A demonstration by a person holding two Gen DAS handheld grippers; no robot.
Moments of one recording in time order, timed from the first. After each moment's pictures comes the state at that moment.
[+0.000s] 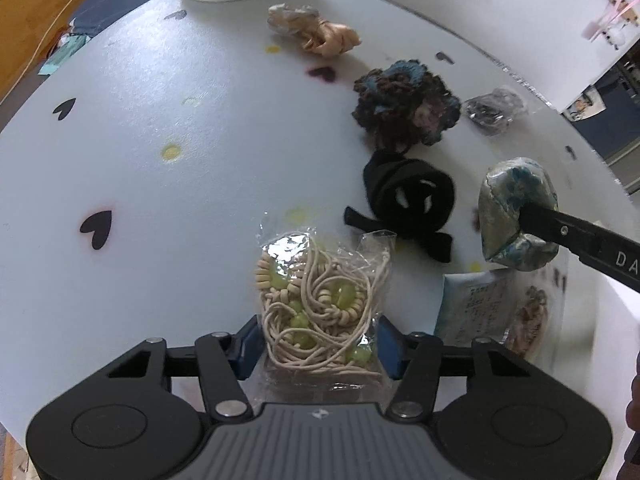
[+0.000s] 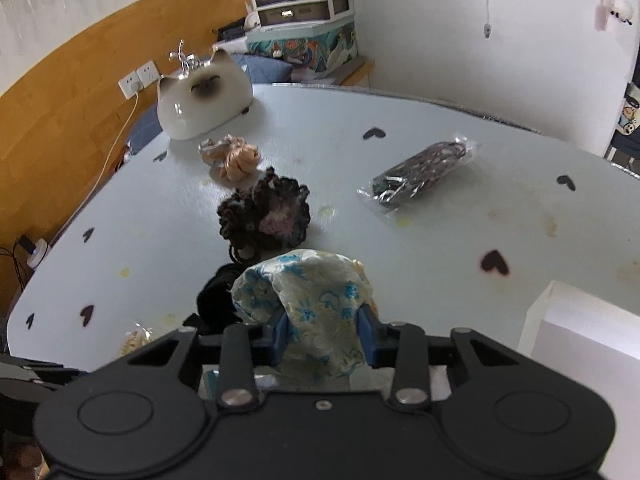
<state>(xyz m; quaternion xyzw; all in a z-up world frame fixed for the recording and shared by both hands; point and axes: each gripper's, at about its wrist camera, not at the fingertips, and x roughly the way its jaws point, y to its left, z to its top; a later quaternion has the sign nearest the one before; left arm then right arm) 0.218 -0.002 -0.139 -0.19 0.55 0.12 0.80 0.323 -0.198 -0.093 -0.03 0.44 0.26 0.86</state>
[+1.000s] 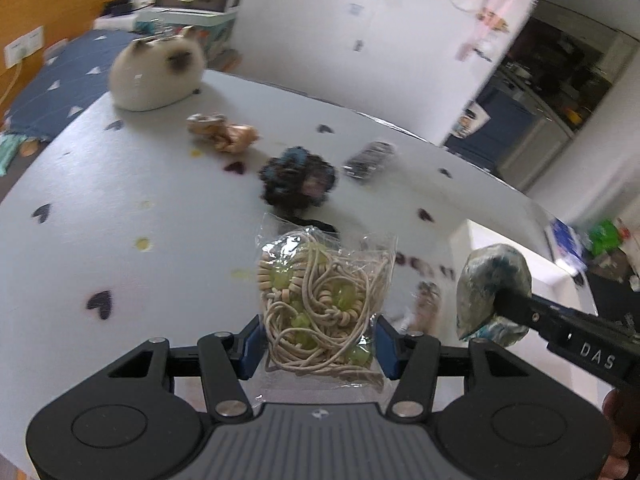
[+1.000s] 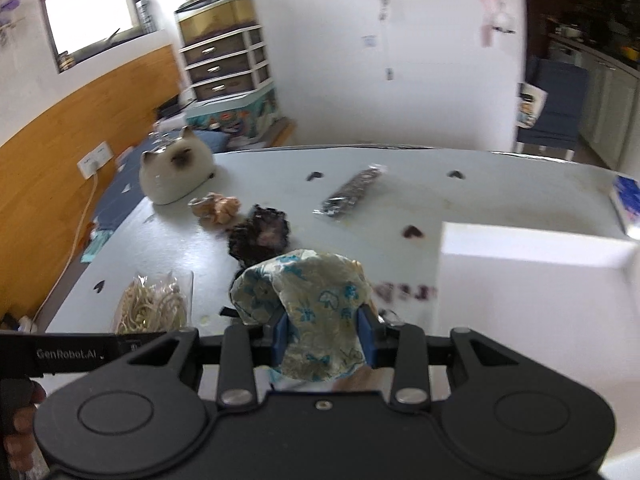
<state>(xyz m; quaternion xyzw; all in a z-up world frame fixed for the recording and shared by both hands) 0.152 -0.001 -0.054 -0.15 0.45 -0.02 0.88 0.179 -0.230 -0.030 0.04 0.38 0.12 0.92</state>
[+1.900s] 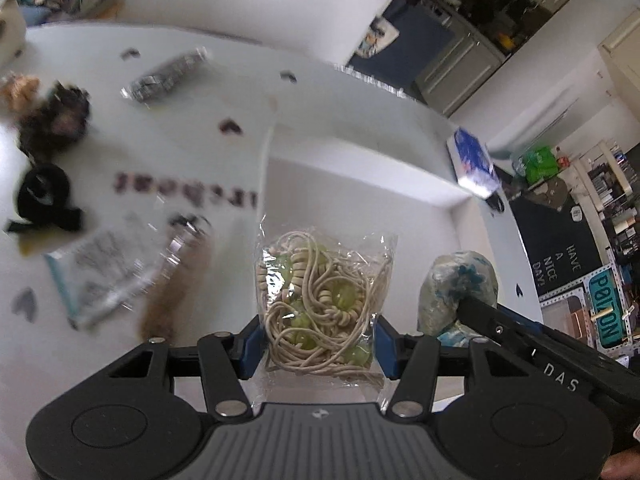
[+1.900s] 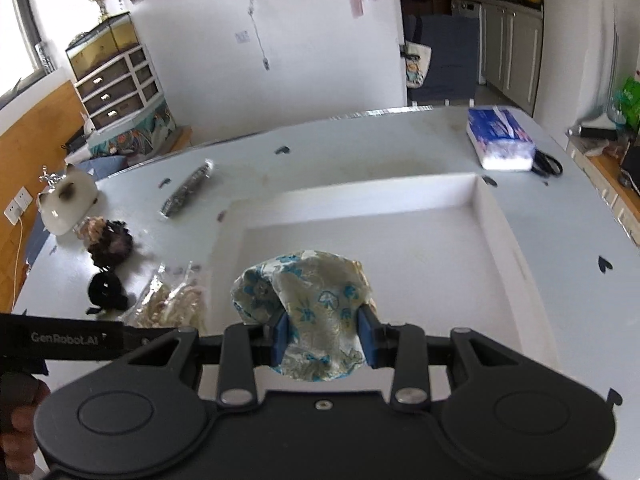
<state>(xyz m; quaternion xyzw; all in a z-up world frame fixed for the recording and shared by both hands) 0.205 -0.201 -0.080 -0.15 0.52 -0.15 0.83 0.170 -0.422 -0.053 0.10 0.41 0.01 0.91</state>
